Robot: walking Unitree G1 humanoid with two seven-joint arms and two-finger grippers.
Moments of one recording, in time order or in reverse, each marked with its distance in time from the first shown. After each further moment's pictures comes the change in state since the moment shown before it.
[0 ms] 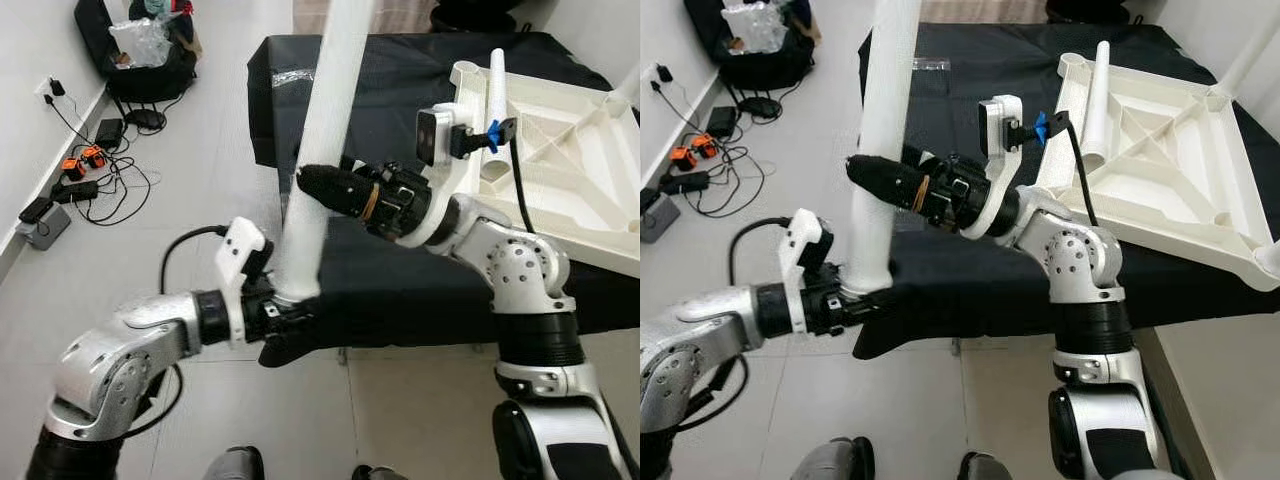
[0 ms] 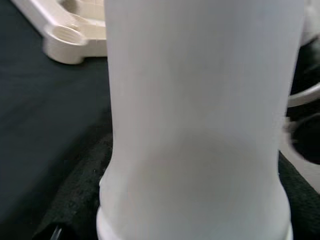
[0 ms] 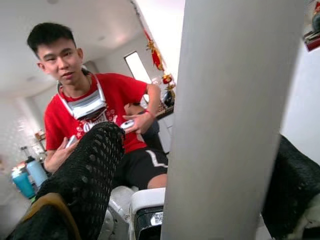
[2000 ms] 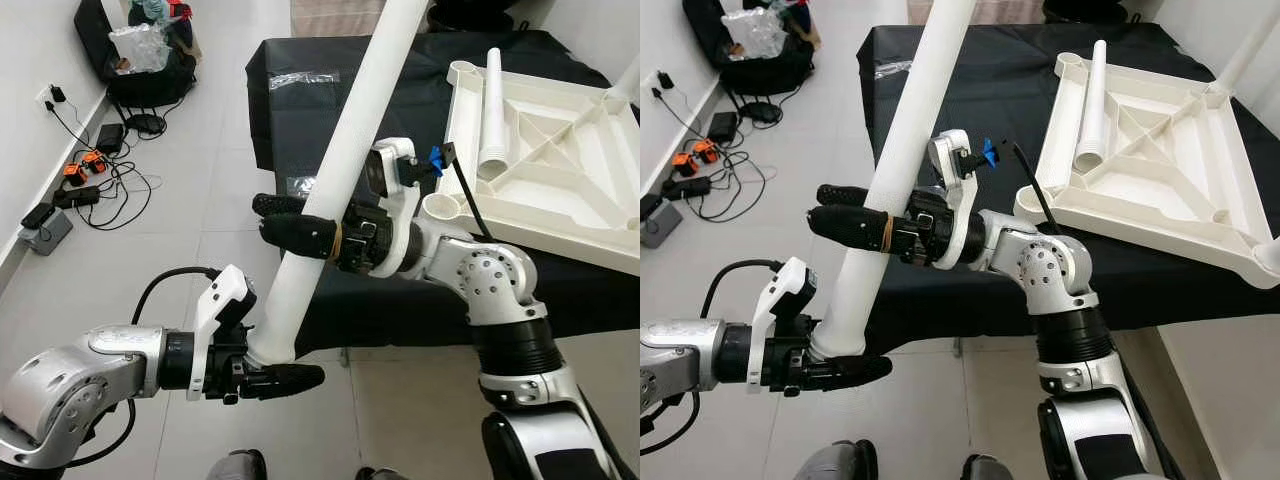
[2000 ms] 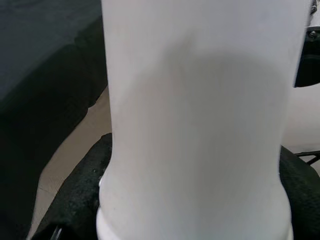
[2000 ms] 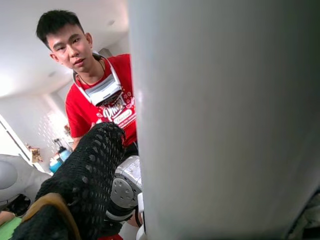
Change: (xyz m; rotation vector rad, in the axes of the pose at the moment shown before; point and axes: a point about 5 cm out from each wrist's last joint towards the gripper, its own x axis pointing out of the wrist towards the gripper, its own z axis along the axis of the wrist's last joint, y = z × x) left arm -0.036 -0.006 -0.025 -0.017 0.233 -0.106; right arm 0.010 0.000 -0.028 0.156 0.095 0.033
